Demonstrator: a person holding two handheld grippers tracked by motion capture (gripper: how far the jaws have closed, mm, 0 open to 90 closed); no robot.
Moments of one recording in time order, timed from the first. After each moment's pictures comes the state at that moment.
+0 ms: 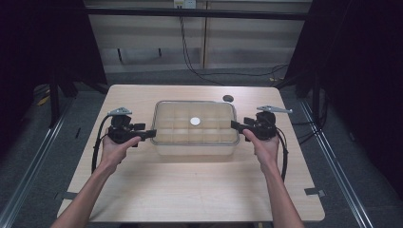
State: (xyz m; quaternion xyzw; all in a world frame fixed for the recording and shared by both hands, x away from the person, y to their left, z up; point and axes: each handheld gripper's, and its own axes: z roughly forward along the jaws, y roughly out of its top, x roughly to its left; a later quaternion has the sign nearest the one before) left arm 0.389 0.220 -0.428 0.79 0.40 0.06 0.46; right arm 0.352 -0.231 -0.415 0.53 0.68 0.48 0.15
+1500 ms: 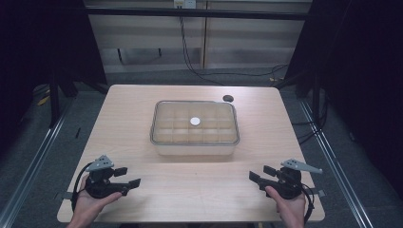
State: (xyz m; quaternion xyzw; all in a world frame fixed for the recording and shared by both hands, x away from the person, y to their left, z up) left arm 0.253 0.262 -0.464 0.81 0.40 0.07 0.43; right arm 0.201 -0.266 -0.461 0.56 0.67 0.47 0.14
